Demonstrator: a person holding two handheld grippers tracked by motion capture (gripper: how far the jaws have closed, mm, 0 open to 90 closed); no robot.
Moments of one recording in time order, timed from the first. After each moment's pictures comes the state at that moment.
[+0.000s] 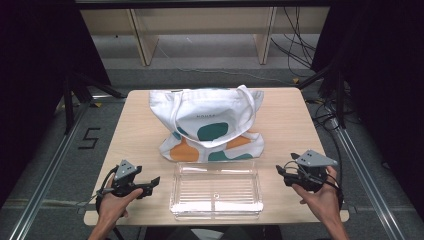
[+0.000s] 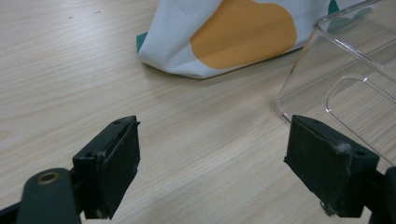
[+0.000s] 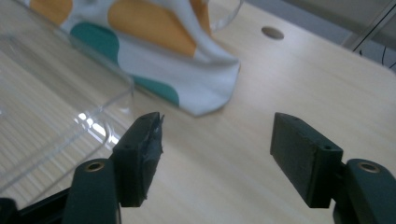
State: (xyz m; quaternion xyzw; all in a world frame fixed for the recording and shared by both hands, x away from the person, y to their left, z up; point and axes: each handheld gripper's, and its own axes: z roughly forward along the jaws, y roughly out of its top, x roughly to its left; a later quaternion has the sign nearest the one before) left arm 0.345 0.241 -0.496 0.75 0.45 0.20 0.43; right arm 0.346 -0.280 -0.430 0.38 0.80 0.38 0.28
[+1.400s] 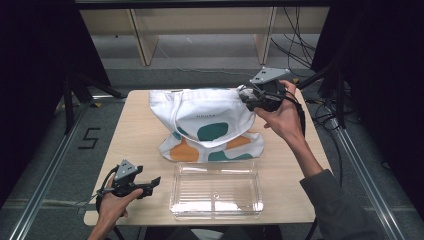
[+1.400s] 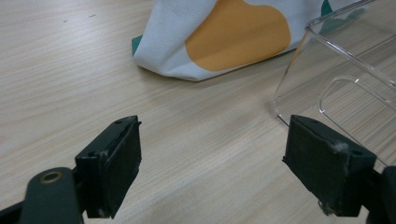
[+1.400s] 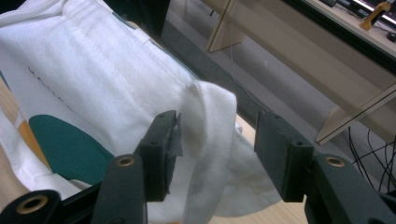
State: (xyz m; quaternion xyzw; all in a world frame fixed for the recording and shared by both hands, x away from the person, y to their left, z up) left arm 0.345 0.241 -0.495 0.76 0.44 0.20 0.43; right arm 0.474 -0.169 -0.282 0.28 0.82 0.38 0.32
